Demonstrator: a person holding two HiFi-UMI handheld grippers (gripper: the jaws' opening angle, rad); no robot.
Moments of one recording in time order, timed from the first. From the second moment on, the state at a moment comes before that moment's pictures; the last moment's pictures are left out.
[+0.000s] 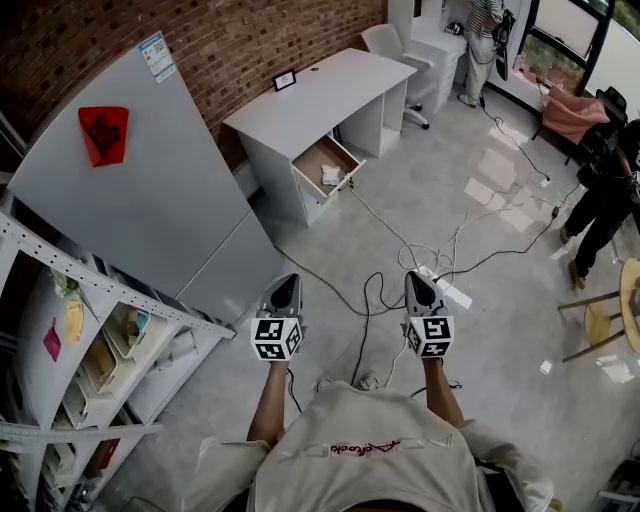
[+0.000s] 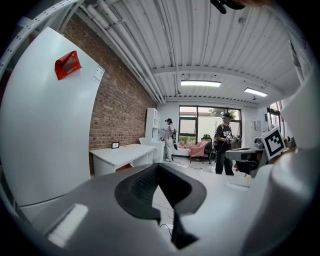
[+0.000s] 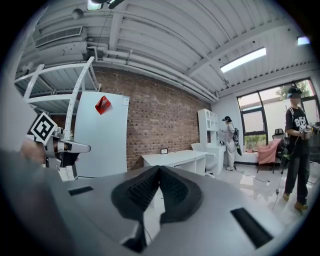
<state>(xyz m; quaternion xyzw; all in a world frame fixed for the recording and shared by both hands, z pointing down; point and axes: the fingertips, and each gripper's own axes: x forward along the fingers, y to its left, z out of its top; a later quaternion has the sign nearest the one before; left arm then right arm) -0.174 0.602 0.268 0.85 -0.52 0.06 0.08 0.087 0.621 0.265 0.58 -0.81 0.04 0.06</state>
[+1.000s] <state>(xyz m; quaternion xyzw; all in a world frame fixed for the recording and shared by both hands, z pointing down) -0.127 0.571 0.290 0.83 -0.55 0.07 0.09 0.115 0.567 0.290 0.54 -0.84 0.06 0.07</state>
